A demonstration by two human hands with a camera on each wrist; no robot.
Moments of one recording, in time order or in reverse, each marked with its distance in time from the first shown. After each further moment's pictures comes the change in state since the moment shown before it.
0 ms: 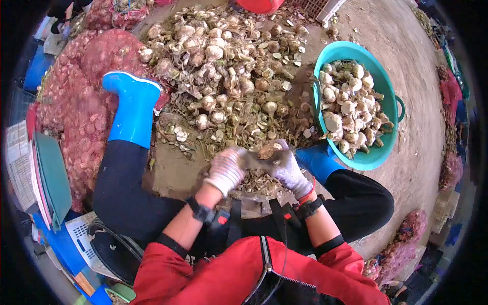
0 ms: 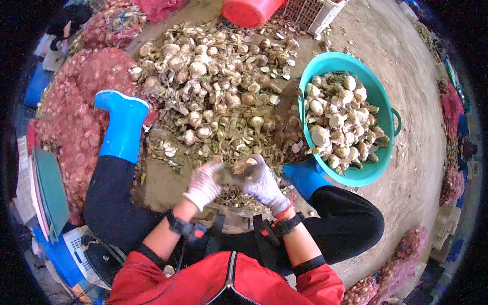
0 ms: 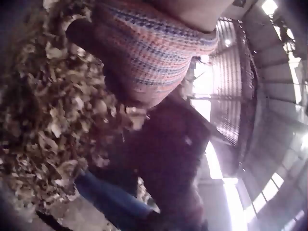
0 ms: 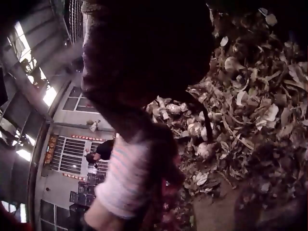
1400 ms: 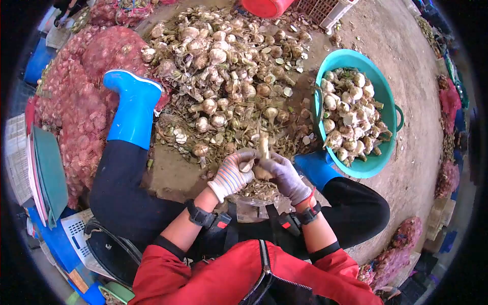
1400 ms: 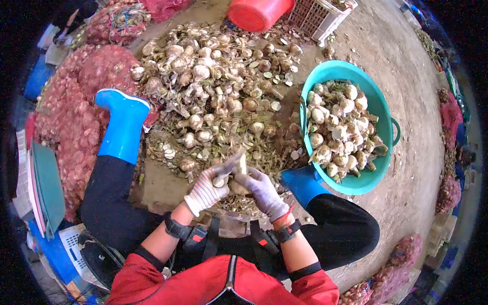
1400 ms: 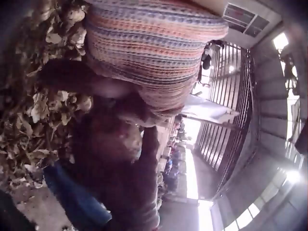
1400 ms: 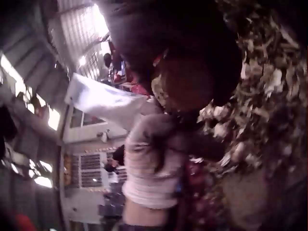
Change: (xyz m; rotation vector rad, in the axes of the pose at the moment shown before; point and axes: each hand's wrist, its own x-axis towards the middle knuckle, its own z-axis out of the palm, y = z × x) left_hand 0.003 0.042 -0.016 -0.808 -0.173 -0.027; right_hand 0.011 -0.009 0.005 0.264 0.079 0.400
